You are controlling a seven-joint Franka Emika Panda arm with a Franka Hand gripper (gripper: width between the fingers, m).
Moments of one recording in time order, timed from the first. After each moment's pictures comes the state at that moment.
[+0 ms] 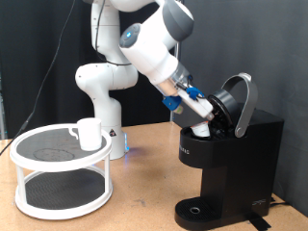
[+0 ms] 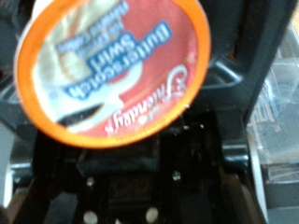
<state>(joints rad) 0.12 -0.12 -0.13 -2.27 0.90 2.00 2.01</state>
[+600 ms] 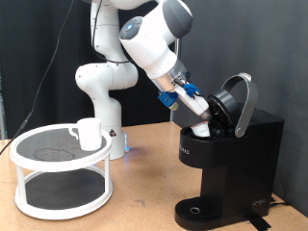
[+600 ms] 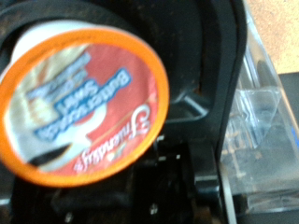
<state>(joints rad) 0.11 -0.14 -0.11 -2.28 0.79 2.00 2.08</state>
